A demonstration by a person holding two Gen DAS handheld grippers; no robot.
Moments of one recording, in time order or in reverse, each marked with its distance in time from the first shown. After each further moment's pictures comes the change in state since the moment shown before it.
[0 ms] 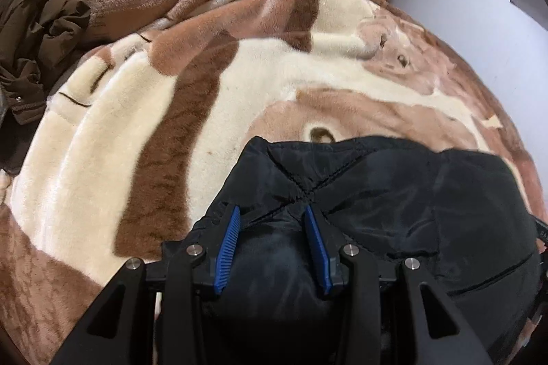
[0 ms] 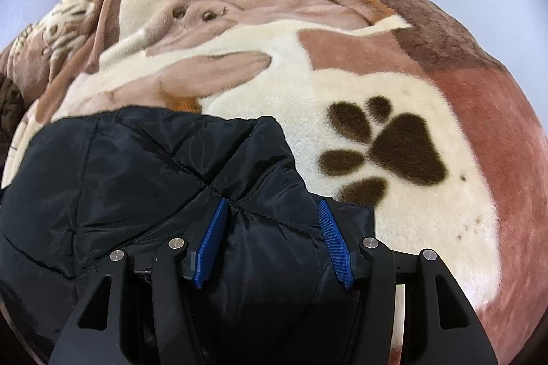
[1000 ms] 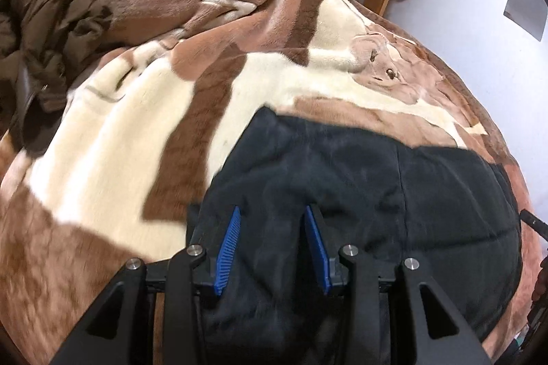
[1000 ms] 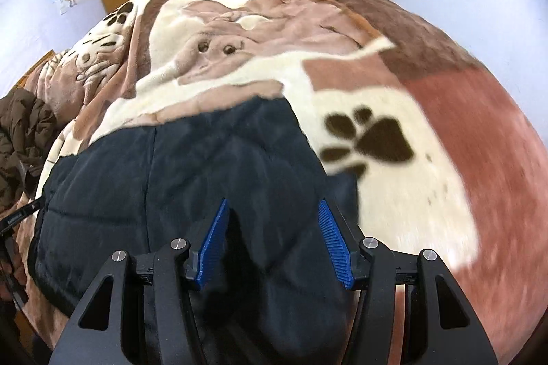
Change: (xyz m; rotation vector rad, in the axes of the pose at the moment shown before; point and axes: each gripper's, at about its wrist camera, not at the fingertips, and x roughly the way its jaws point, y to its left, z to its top) left arm -0.045 0.009 -0.014 -0.023 -0.033 -0.018; right arm -0.059 0.008 -0.010 0.016 -0.086 0.080
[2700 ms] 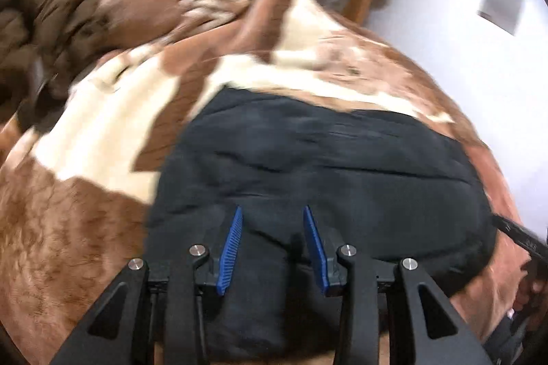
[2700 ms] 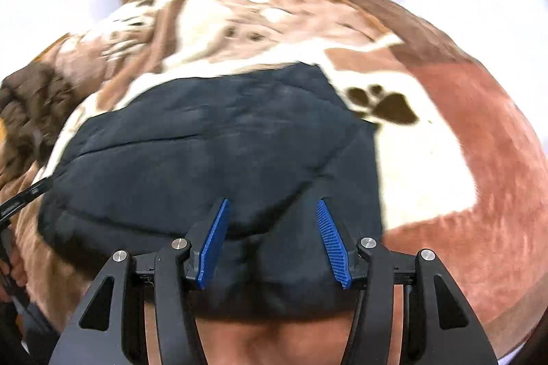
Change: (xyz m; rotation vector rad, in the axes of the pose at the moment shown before) left arm -0.058 -0.021 -0.060 -0.021 -0.029 -0.055; right arm -0.043 0.020 -0.076 0.015 0.036 -0.026
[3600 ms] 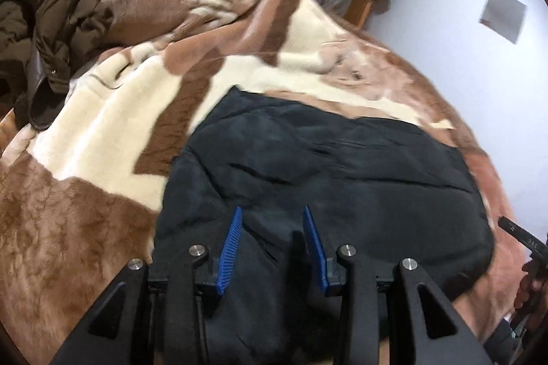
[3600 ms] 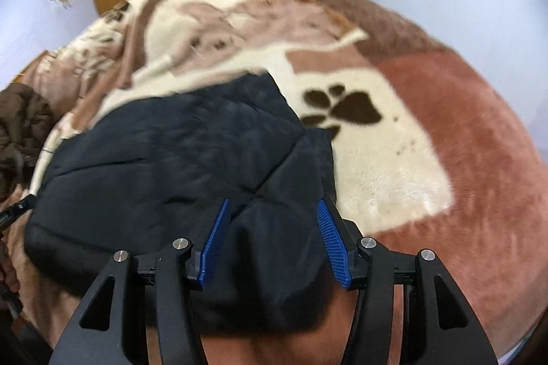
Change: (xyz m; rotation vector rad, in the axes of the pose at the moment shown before) left arm -0.013 -0.008 -0.006 0.020 -0.020 -0.068; right arm -0.029 -0.012 0.000 0.022 -0.075 0.007
